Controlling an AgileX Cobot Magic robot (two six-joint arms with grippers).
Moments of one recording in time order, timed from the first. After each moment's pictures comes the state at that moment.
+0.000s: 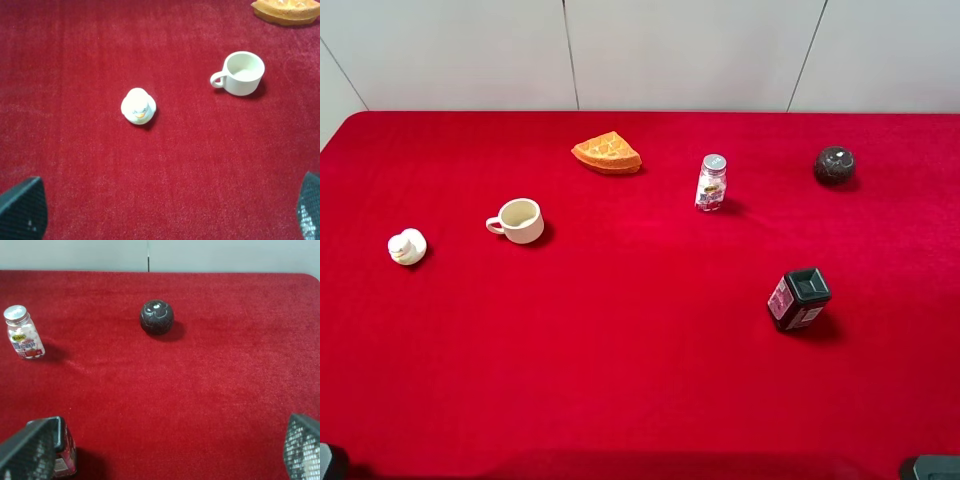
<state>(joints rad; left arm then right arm) -0.02 -0.01 -0.49 -0.03 1.06 0.03 0.08 -0.01 -0.50 -0.07 1.03 0.01</state>
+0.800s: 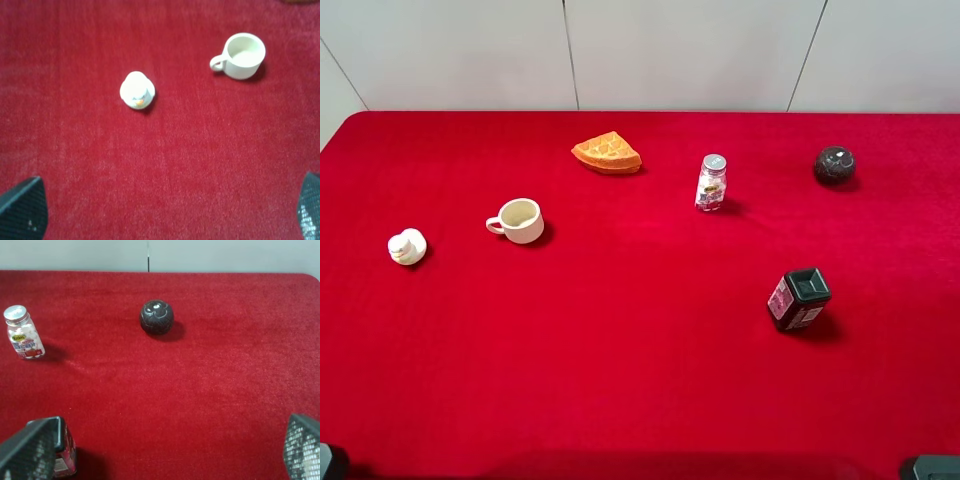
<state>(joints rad) -0.02 0.37 -0.67 -0.04 1.09 0.03 0.08 -0.01 -0.50 -0.07 1.03 0.01</state>
